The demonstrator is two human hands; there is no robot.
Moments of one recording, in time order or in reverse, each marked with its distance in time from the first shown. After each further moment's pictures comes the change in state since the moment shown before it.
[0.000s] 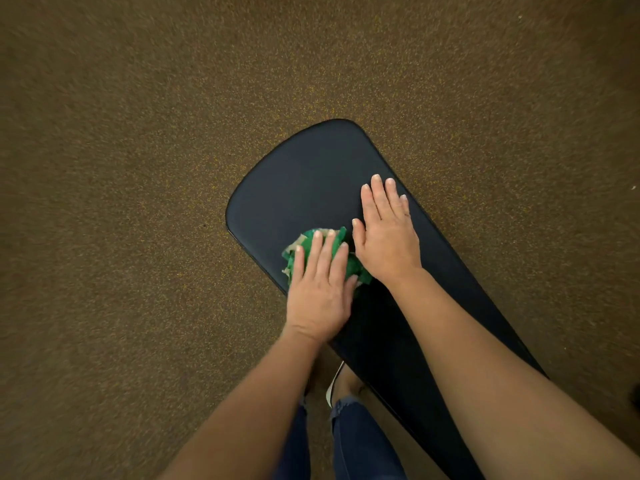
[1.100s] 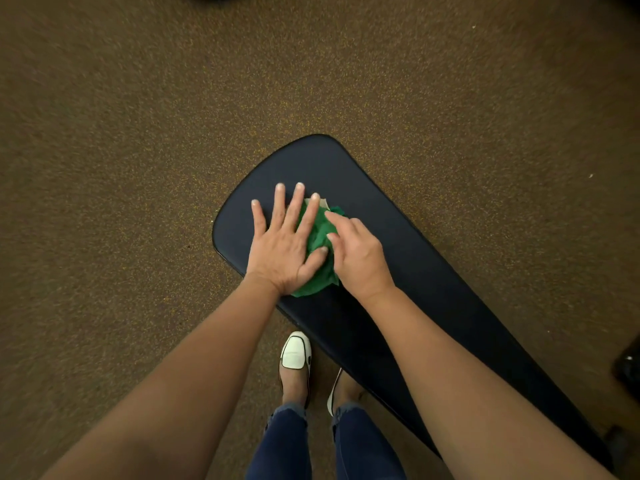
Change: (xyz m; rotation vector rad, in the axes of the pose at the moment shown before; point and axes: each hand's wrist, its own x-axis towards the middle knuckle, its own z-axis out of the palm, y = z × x) left_hand 0.072 -0.068 -0.030 0.105 -0.108 0.130; right_hand -0.013 -0.035 -0.009 0.508 0.247 0.012
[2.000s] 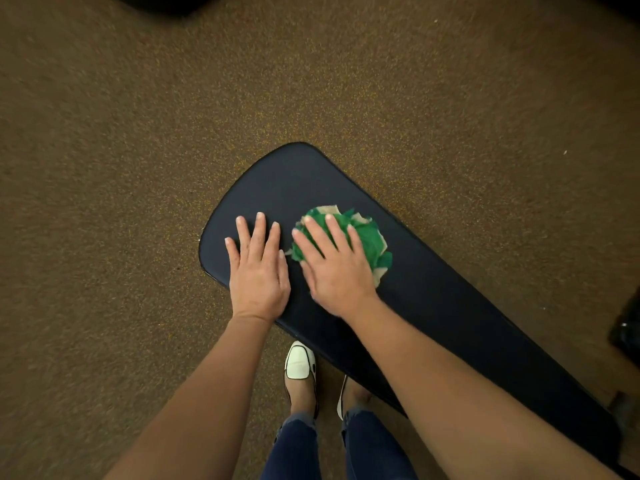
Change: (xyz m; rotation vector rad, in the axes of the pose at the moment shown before) left_hand -0.024 -0.001 0.015 -0.239 0.184 -0.187; right_hand -0.015 0.004 0.023 -0.555 -0.219 -0.067
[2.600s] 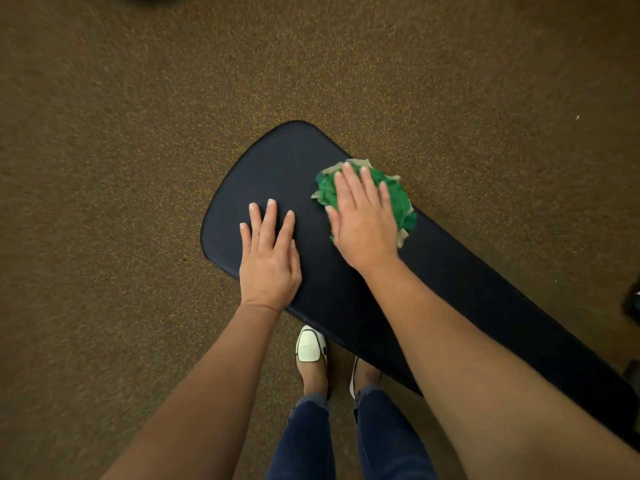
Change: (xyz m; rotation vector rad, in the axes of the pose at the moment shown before) left_hand -0.004 0.003 0.002 -0.009 -0.003 0.124; right_hand 0.025 0.032 -0.009 0.021 0.001 0.335
